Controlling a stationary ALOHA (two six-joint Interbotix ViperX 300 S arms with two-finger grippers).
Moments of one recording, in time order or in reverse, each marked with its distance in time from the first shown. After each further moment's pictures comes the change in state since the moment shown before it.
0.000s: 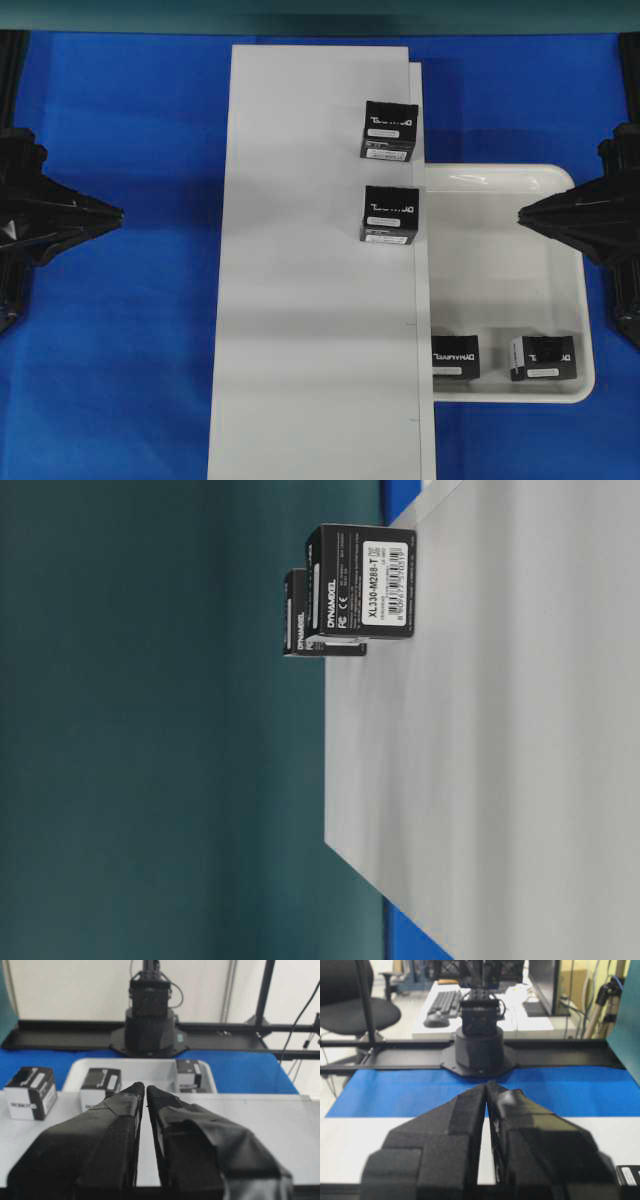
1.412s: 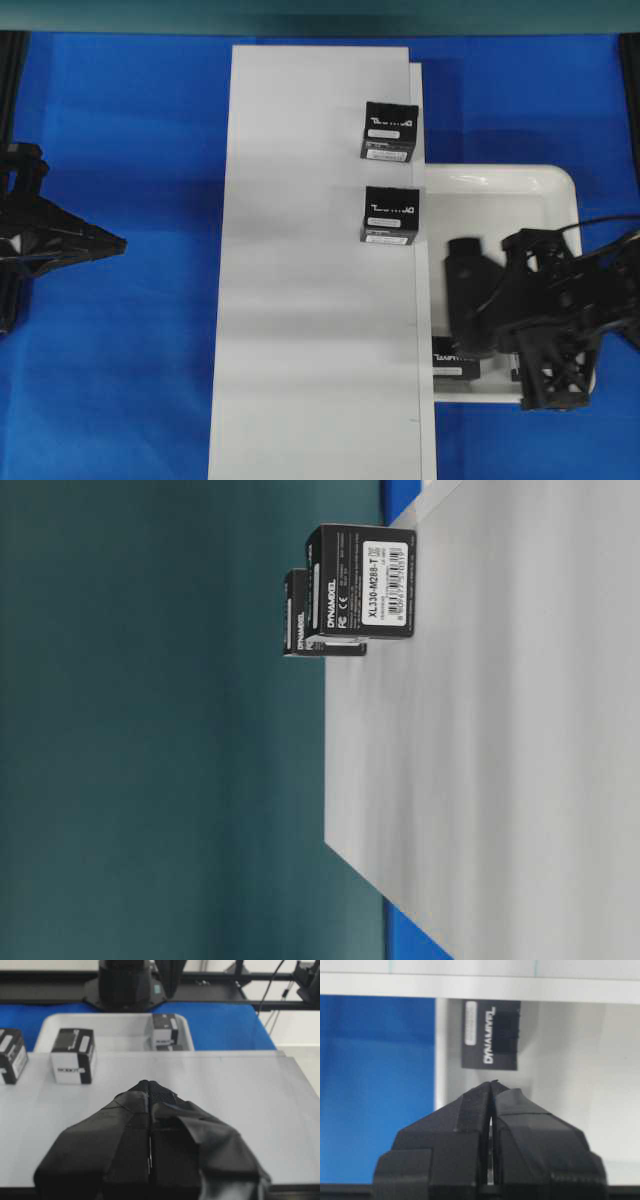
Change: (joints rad) left arm -0.060 -0.006 -0.086 0.012 0.265 -0.034; right arm 0.241 0.647 -0.598 0.032 1.321 0.170
